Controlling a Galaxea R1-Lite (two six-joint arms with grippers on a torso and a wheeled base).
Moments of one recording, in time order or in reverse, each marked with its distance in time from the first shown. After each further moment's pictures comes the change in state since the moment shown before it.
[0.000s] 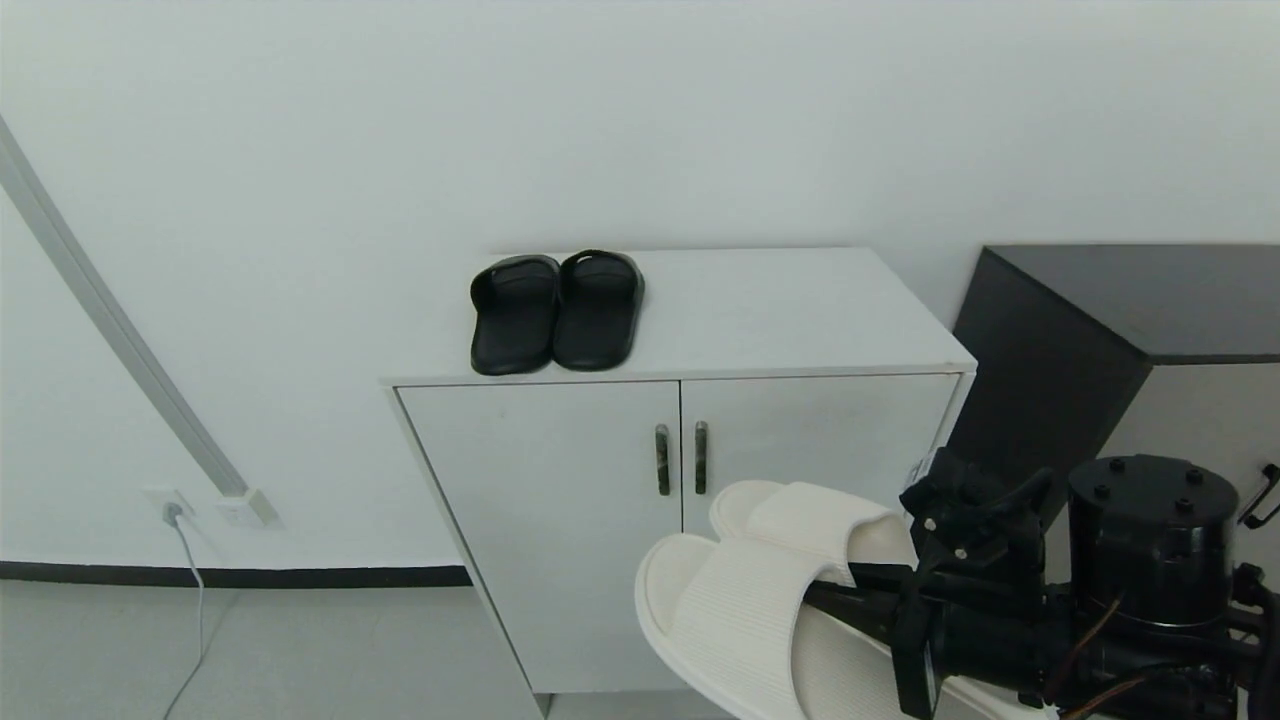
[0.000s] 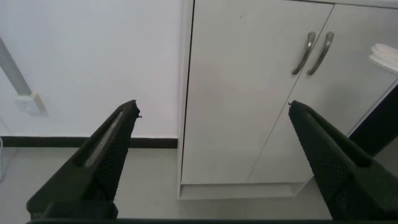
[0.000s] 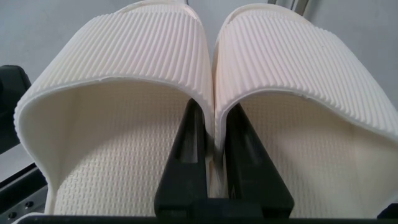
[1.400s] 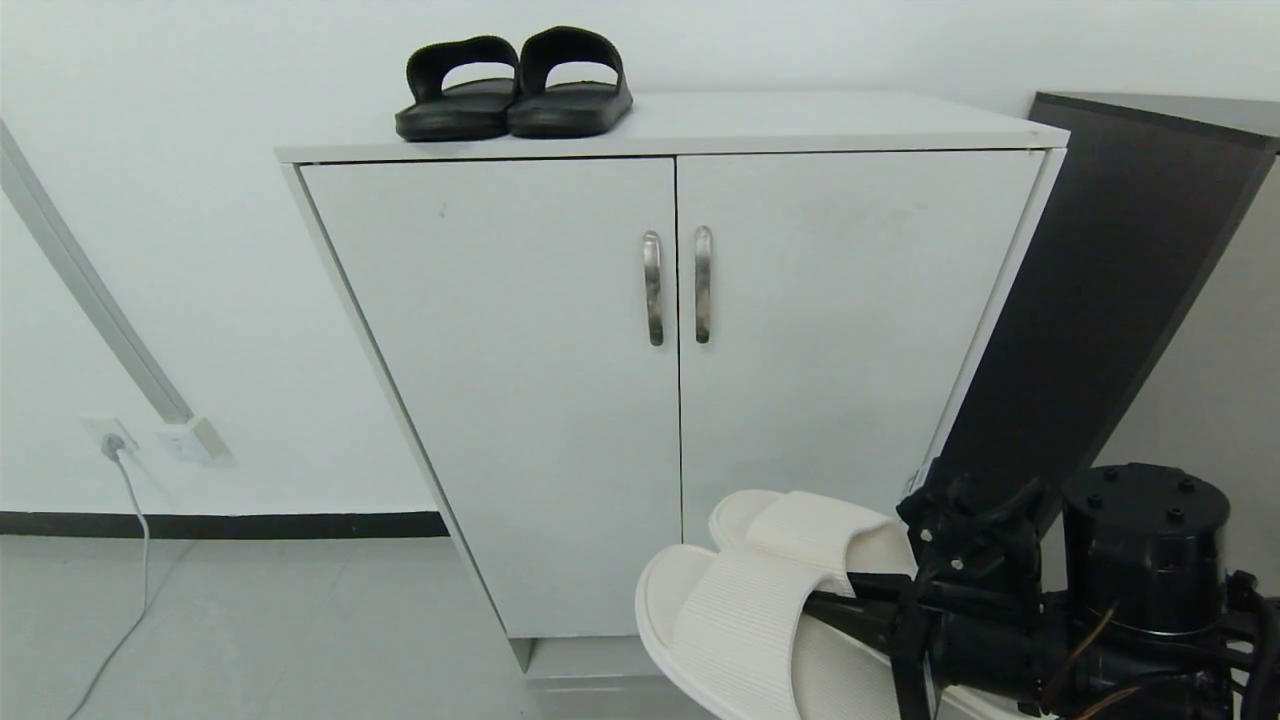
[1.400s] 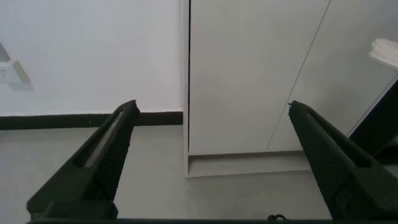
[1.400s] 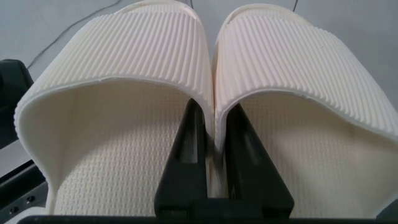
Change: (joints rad) left arm 0.000 0.000 0.000 0.002 -0.019 0.060; right arm 0.002 0.011 0.017 -0.013 0.006 0.001
